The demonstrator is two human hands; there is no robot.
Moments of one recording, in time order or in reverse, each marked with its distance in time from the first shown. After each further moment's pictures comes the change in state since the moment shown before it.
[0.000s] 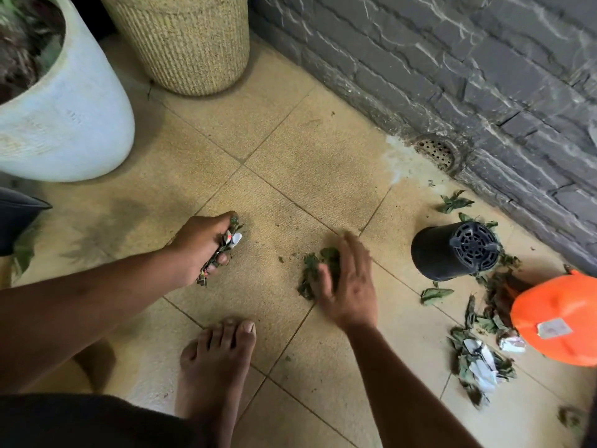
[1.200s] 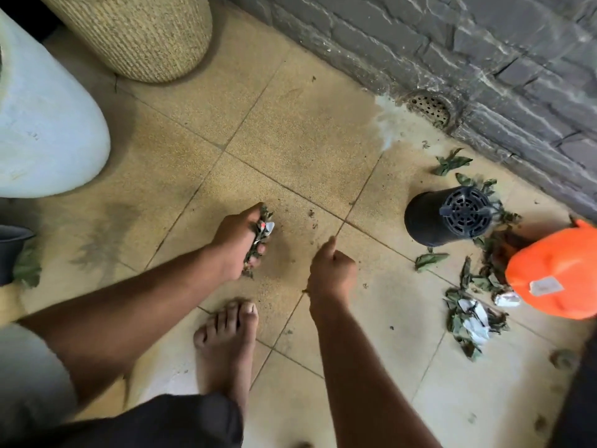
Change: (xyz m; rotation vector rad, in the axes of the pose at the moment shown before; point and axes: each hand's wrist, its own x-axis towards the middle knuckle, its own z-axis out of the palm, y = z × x) left_hand -0.067 -0.124 0.099 0.262 0.242 -0.218; right_hand -0.001 -0.072 -0.019 0.786 0.047 0.961
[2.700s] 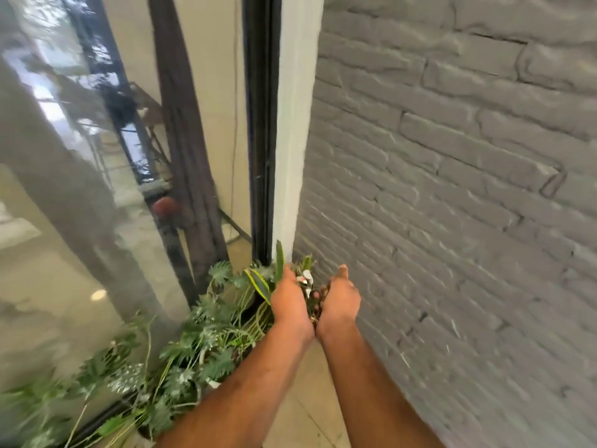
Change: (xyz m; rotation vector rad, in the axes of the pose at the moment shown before) left_hand -0.593 0.553 -0.570 -1.572 -0.137 0.219; right_hand -0.665 -0.697 -0.301 0.502 -0.359 -0.322
